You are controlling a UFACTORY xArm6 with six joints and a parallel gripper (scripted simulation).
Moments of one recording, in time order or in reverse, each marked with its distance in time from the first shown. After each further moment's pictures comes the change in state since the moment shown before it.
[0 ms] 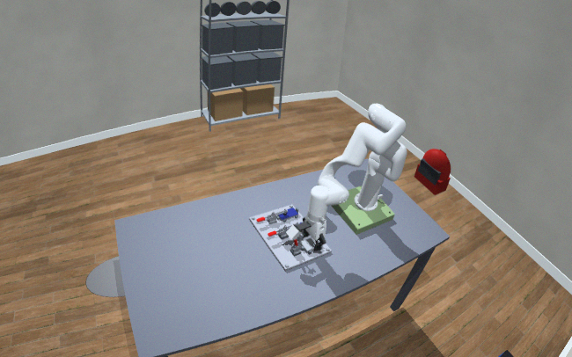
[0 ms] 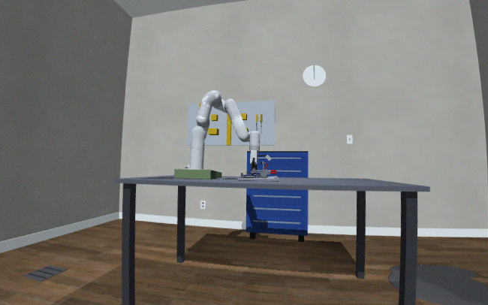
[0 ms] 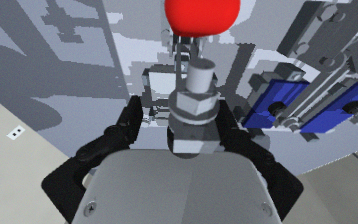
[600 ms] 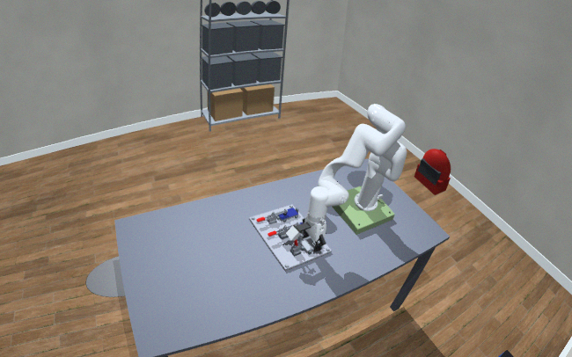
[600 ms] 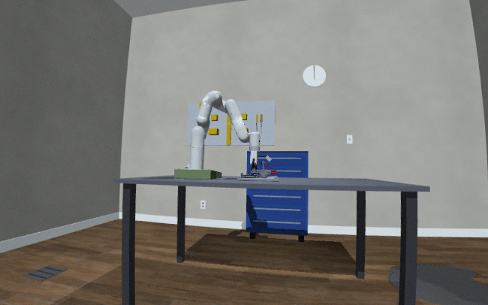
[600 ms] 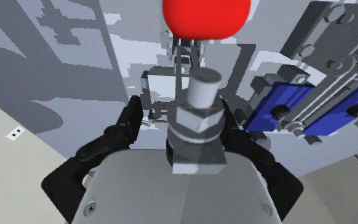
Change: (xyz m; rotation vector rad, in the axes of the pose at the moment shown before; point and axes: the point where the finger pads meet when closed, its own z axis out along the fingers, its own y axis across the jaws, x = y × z) arm 0.000 0.000 0.005 0.000 0.000 0.000
